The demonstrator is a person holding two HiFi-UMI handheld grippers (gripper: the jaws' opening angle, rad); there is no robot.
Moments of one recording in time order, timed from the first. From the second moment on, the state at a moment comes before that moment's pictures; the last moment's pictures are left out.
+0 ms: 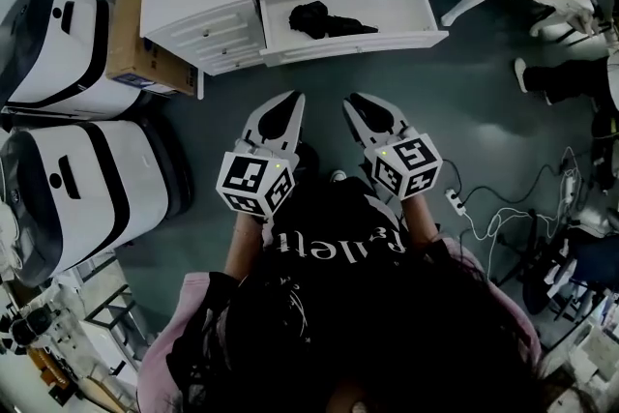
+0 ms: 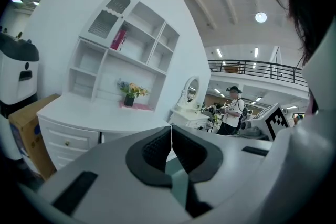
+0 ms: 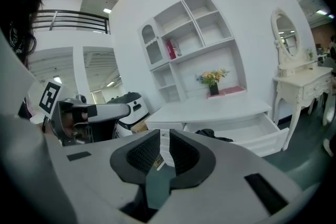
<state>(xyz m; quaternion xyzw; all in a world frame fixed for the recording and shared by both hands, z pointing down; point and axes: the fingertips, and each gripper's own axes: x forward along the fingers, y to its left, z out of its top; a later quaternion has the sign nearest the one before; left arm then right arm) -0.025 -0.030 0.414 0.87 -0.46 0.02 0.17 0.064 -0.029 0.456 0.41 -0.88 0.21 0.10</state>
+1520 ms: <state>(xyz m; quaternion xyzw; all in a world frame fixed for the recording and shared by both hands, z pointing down) 0.010 0.133 0.410 0.85 -0.51 0.01 0.15 0.078 0.123 0.447 0.33 -0.92 0.16 0.10</state>
